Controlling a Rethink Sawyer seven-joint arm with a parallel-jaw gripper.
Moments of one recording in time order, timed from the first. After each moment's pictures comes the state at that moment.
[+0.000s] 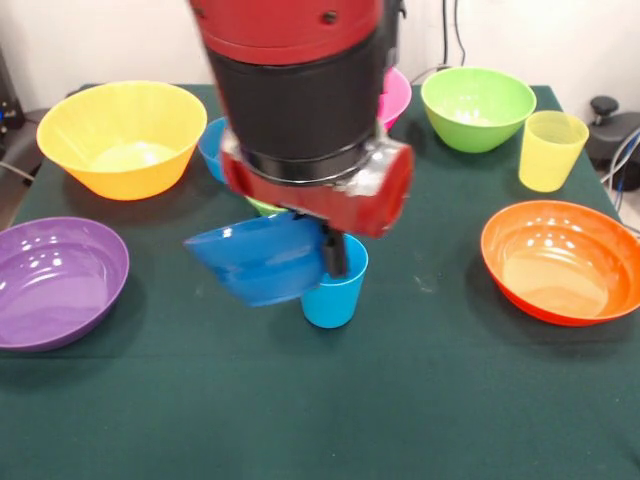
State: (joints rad) arm -0.23 -0.03 -0.06 0.20 0.15 1.53 2.02
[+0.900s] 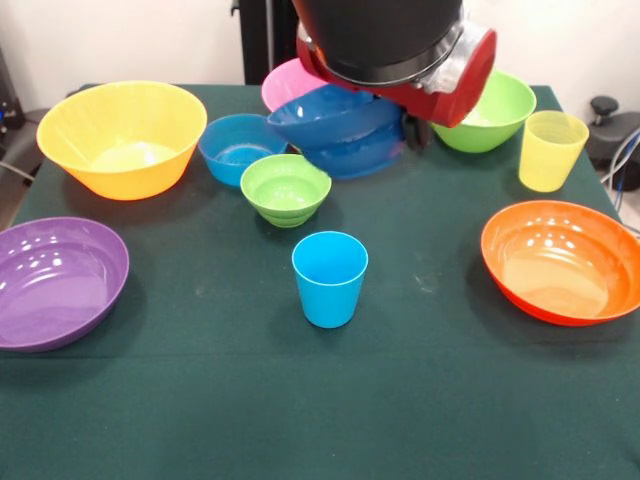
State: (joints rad) arm -0.25 0.14 -0.70 0.03 0.85 1.87 2.13
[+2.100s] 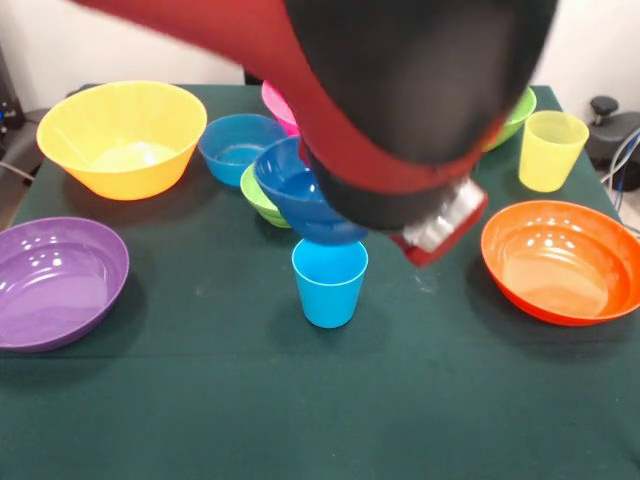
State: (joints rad) arm -0.41 0.25 -1.97 0.02 1.82 1.87 2.13
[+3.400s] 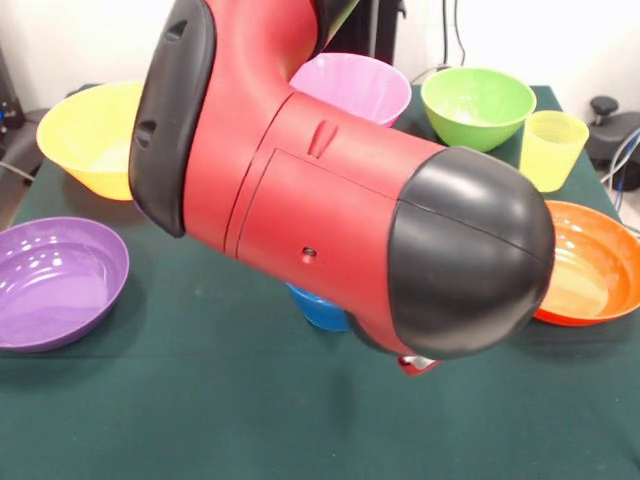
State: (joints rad) arm -0.37 0.41 -2.05 0.09 1.81 1.72 2.19
